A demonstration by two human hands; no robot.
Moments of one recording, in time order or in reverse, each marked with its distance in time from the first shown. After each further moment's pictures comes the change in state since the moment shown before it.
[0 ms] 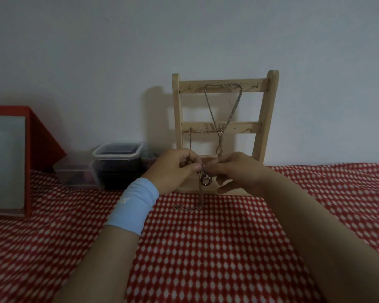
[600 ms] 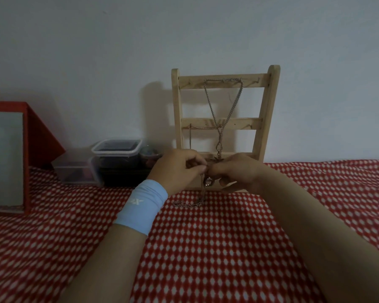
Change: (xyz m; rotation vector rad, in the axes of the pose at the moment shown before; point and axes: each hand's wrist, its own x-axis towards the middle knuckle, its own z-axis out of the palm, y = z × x) left_hand -0.001 -0.003 0.016 0.119 0.100 0.051; right_hand 0.007 0.007 0.001 -0.064 0.058 0.135
